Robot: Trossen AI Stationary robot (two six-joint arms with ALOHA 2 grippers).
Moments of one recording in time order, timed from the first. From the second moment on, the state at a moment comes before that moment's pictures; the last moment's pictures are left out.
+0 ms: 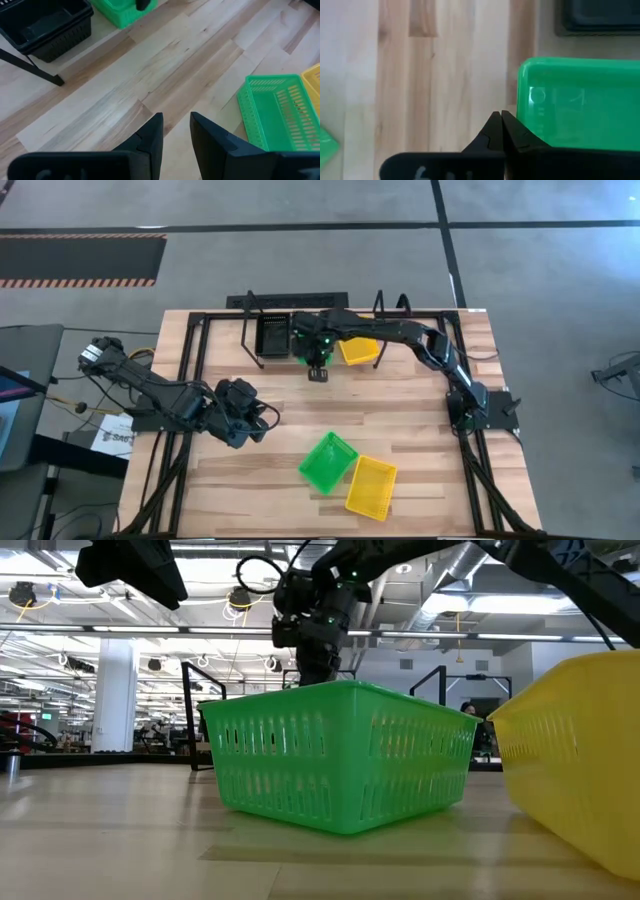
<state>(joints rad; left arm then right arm) -0.48 1.24 1.08 -0.98 -0.63 -1.17 -0.30 2.26 2.10 -1.04 -0.17 -0.29</state>
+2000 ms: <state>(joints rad) -0.48 1.24 1.08 -1.00 -0.64 -1.17 -0.26 1.83 1.41 -1.00 0.00 -0.10</state>
